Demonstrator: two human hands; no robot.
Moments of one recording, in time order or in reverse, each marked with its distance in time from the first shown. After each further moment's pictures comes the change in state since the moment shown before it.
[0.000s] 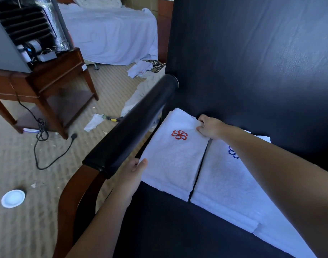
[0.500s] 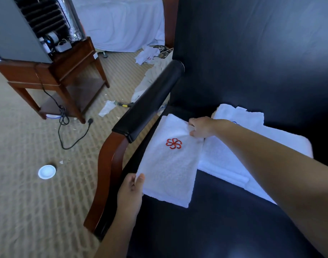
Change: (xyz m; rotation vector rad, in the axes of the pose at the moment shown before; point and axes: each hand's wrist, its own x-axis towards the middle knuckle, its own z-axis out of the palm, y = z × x) left_hand -0.141 -0.053 -0.017 -0.099 0.219 -0.025; right_hand -0.092 -0.042 0.020 -0.254 -0.256 -0.205
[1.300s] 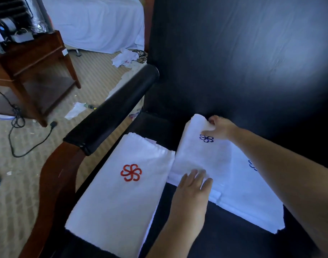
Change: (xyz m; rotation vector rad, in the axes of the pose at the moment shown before) left_hand -0.044 0.055 0.170 0.669 -0.340 1.025; right_hand -0.017 0.138 -0.009 0.210 0.278 0.342
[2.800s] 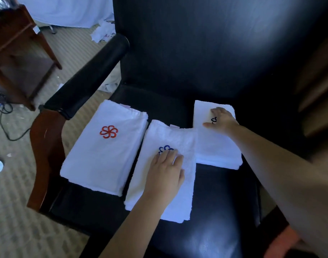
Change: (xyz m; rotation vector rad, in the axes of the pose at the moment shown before) left_hand -0.058 0.042 0.005 0.201 0.088 0.038; right_hand -0.110 0.110 0.035 0.031 -0.014 0.117
